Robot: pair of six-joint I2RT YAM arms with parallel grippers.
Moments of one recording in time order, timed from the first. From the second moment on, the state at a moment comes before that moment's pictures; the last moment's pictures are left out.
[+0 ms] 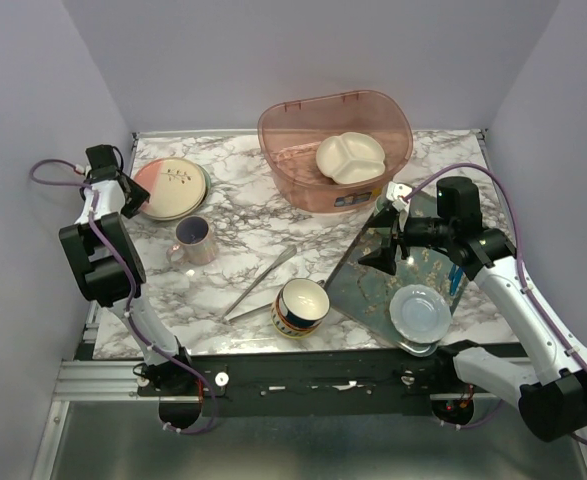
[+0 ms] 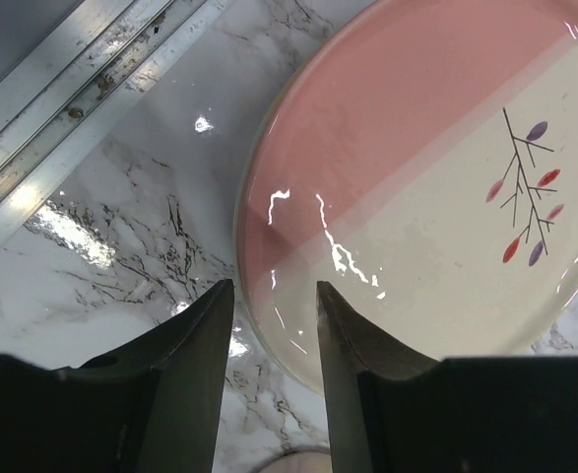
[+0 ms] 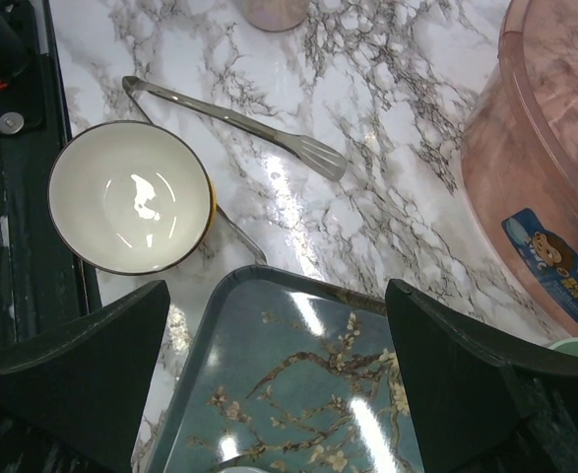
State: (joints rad) left arm 0.39 1.90 1.43 -0.46 0.01 -0.58; right arm 0.31 1.05 0.99 -0.54 -0.88 -0.52
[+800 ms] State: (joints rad) left arm 0.38 1.93 1.44 -0.46 -0.02 -0.57; right arm 0.31 1.05 0.99 -0.54 -0.88 -0.52
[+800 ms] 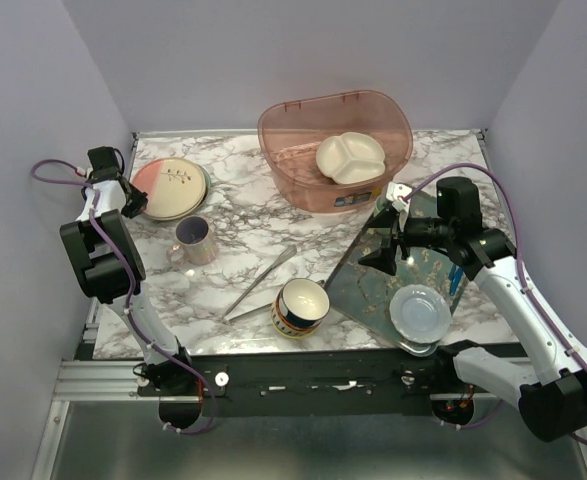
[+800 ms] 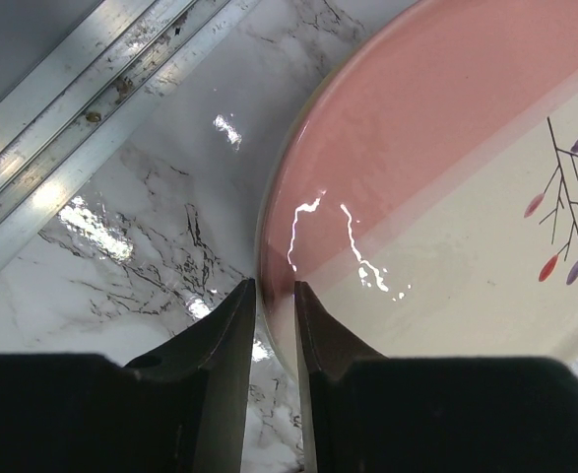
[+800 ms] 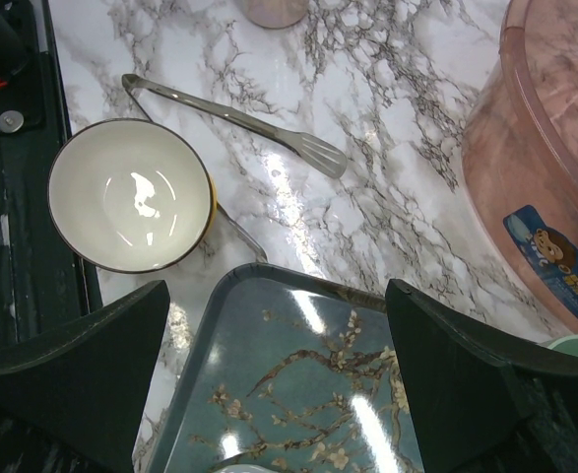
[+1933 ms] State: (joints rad) left arm 0.38 1.84 1.37 -0.44 0.08 -0.63; right arm 0.34 1.10 0.98 -0.54 -0.87 -0.53
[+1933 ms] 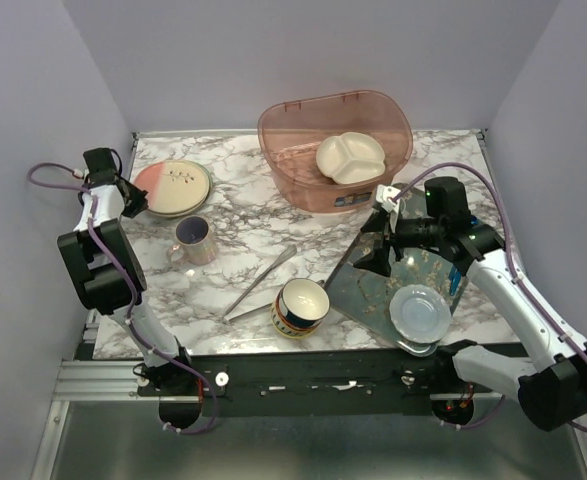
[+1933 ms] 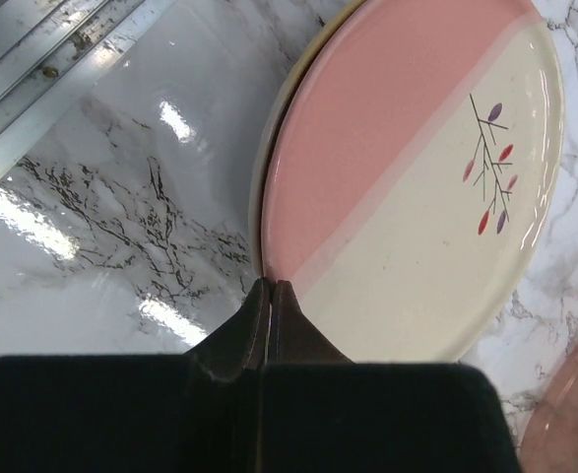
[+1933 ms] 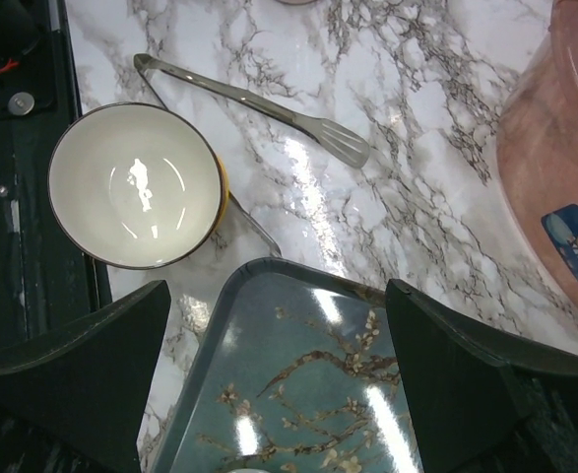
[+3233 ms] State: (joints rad) left arm 0.39 1.64 1.12 -0.34 0.12 -0.75; right arm 0.46 1.17 0.98 -0.55 -0.81 -0.56
